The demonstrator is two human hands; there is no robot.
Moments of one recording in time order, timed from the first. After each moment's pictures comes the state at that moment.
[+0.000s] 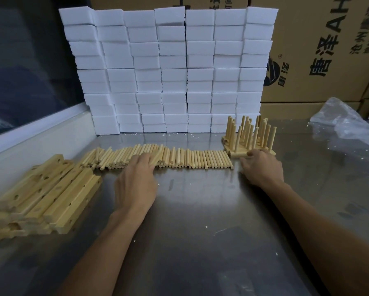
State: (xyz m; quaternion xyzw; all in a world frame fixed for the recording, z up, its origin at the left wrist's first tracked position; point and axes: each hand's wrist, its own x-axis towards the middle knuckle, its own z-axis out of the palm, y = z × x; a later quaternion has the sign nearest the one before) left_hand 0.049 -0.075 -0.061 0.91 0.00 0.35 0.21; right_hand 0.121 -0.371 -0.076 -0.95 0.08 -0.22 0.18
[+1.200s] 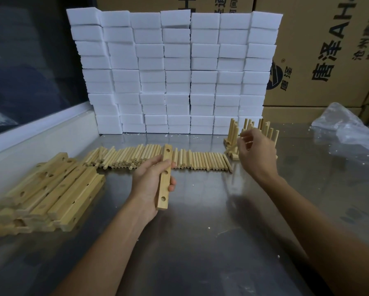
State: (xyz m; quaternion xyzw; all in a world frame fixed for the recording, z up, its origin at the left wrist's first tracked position) left_hand 0.049 -0.096 -0.052 0.53 0.04 0.07 0.85; right_hand 0.104 -0.332 -0.032 -0.86 -0.01 -0.37 0.35
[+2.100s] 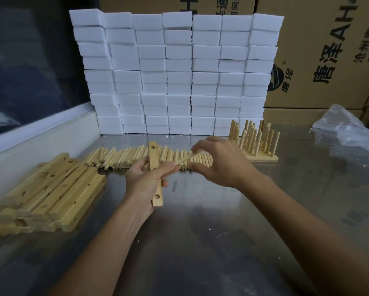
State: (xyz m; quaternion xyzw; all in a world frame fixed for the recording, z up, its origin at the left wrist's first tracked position) left_hand 0.055 -0.087 -0.055 0.54 0.04 0.13 0.83; right_hand 0.070 -0.273 -0.006 -0.93 -0.25 -0.24 0.13
